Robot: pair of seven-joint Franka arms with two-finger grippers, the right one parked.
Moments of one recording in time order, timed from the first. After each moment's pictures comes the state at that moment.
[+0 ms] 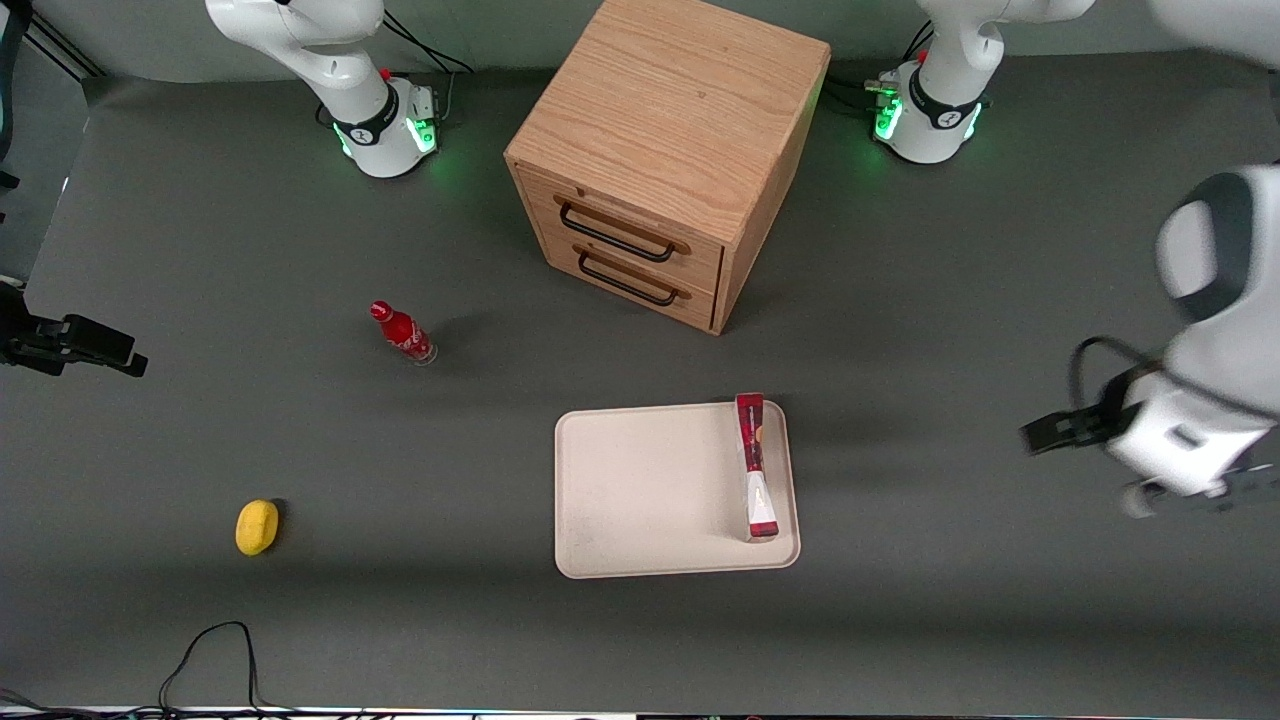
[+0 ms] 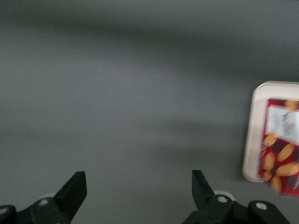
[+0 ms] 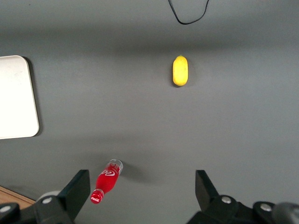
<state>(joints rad) -0.12 0.35 0.10 -1.35 0.01 1.70 -0.14</state>
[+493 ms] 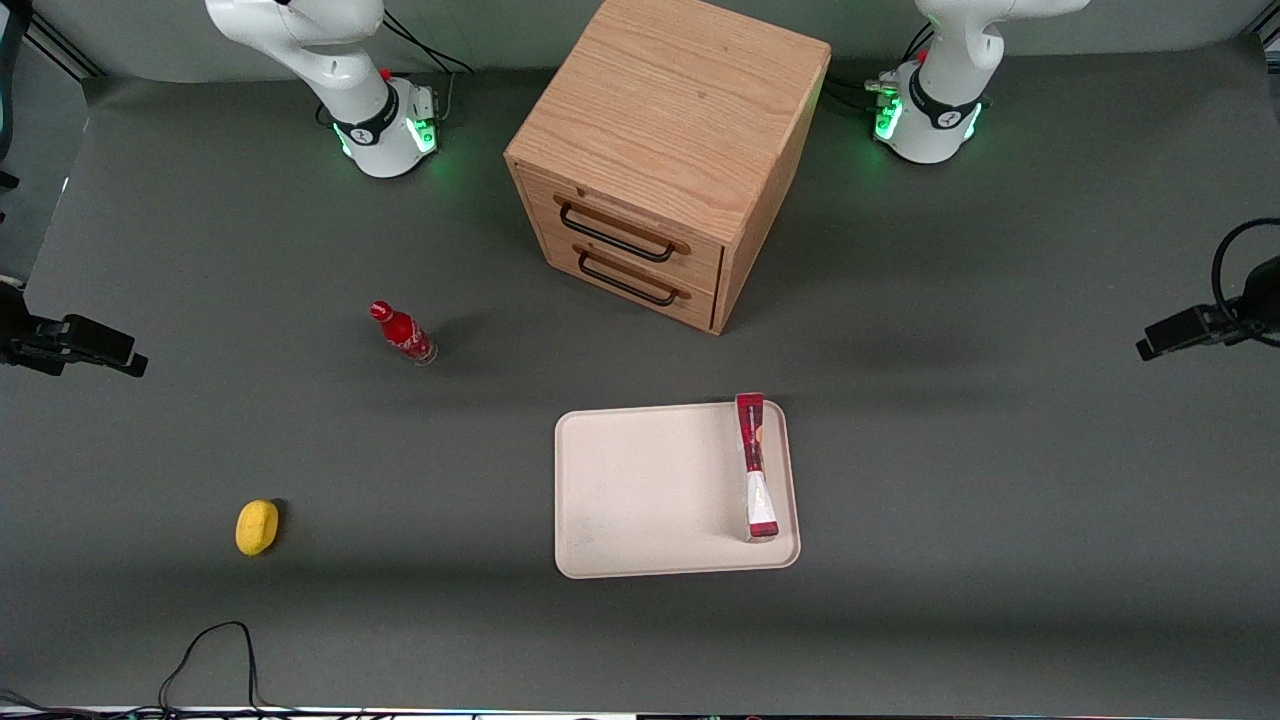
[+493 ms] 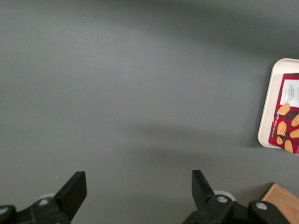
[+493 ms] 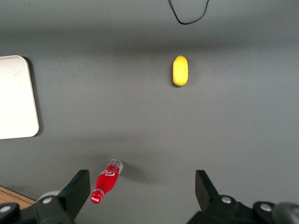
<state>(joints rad) -0.01 0.08 0.12 -1.62 -0.05 1.69 -0.06</state>
